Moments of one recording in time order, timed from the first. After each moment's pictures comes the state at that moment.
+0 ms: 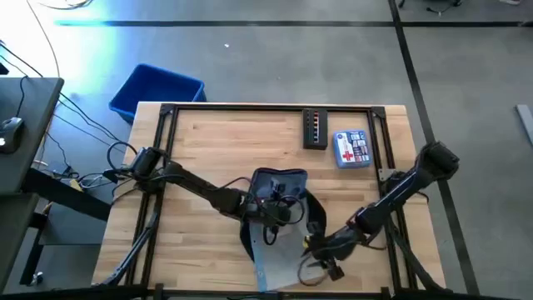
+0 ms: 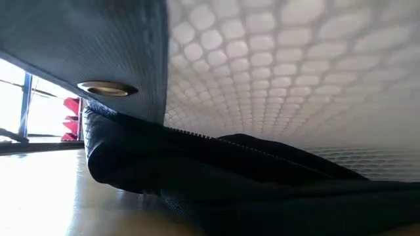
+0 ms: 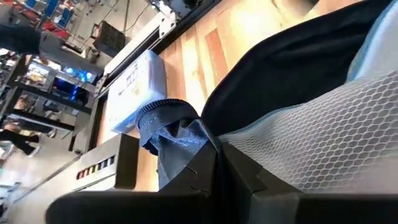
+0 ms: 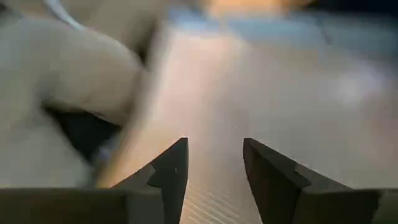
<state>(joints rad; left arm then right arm) -0.34 1.96 1.33 0.02 -0.60 0.45 0.69 1.64 0.85 0.03 0.15 0.32</state>
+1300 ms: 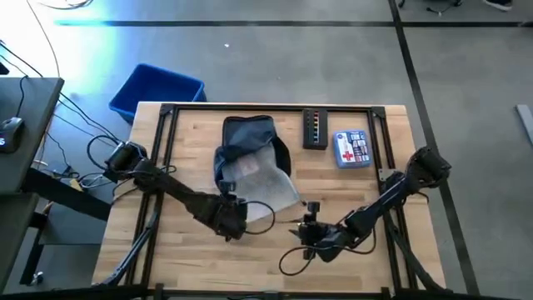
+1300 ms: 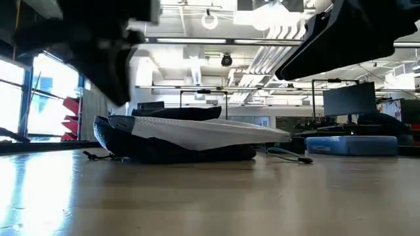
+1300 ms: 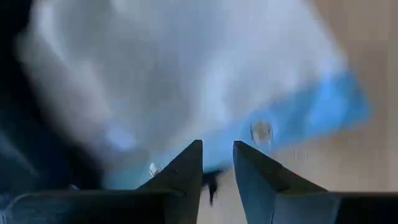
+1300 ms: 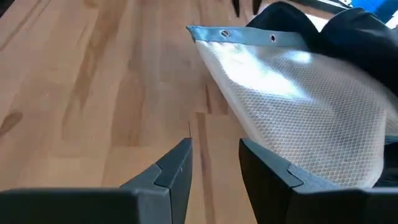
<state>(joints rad) -0.47 1.75 1.23 -0.97 -0.50 -0.31 0.66 1.73 0.93 -0.02 0.72 0.31</state>
